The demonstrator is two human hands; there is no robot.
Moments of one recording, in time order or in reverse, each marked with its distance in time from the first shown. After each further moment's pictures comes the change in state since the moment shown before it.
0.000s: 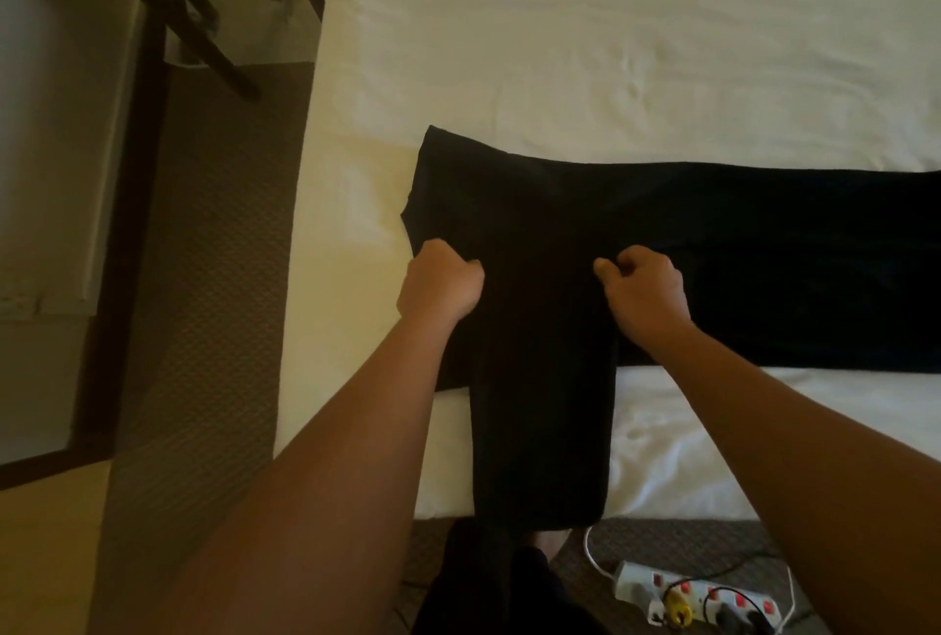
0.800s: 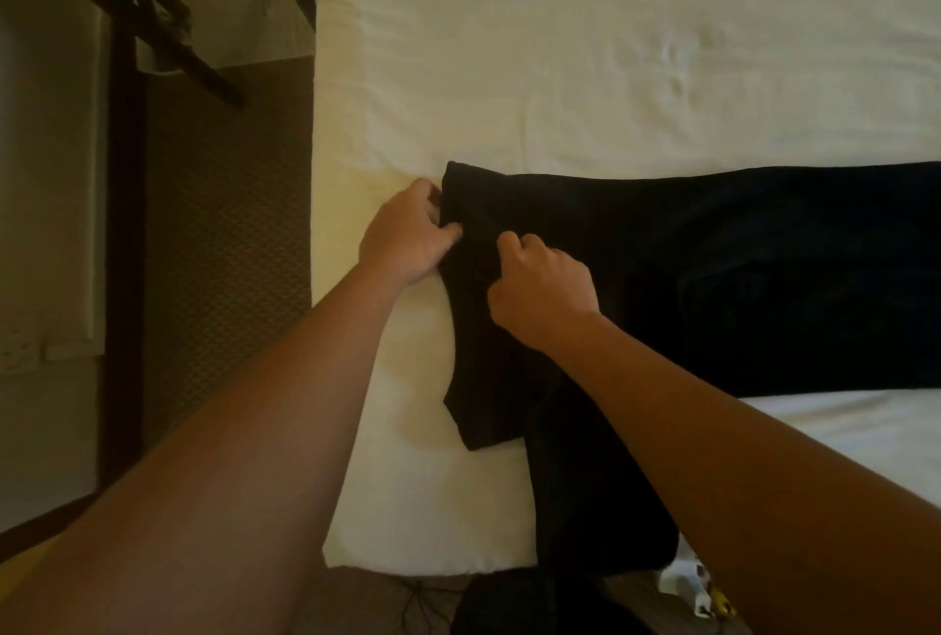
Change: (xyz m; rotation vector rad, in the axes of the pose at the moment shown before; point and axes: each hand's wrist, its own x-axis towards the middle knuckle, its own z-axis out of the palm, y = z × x) left_hand 0.110 0.003 -0.071 0.206 -0.054 0.341; right_hand 0.013 -0.118 0.095 -0.538 -0.159 -0.417
